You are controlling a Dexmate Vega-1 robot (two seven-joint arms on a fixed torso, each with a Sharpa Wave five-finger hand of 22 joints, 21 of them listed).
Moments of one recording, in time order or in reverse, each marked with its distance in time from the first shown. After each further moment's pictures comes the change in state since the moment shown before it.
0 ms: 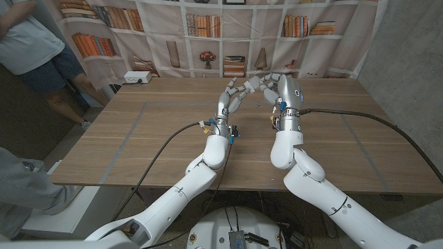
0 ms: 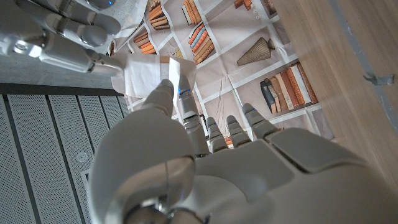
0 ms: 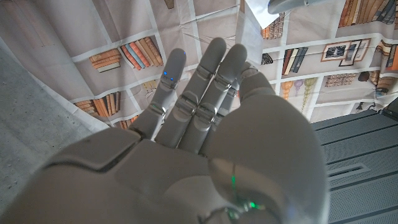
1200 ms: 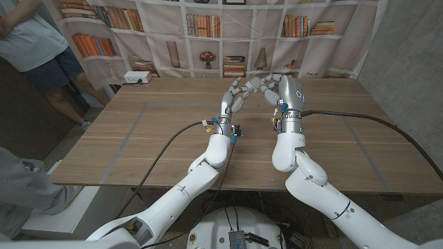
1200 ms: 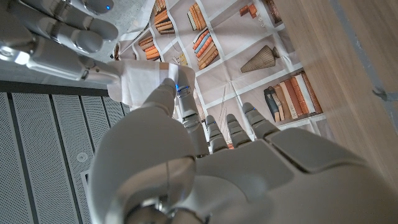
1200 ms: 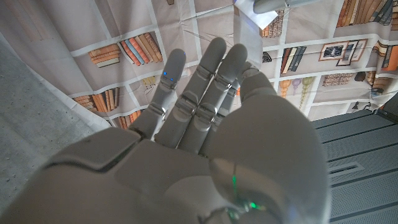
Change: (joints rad) left arm -0.016 -0.018 0.011 0.026 -0.017 -0.017 -0.026; left_hand 0.039 -0.013 0.050 -0.006 -0.004 0.078 0.005 0.054 0.021 0.034 -0.005 0.008 0.005 0.016 -0.005 0.000 0.005 0.000 0.000 0.009 0.005; right arm -0.028 -0.003 0.012 -0.020 -0.032 0.005 0.008; right_hand -0.009 -0.009 0.008 0.000 0.012 0.002 -0.002 0.001 -0.005 0.003 0.000 -0.008 0.000 0.000 0.000 0.000 0.009 -0.007 0.000 0.023 -0.019
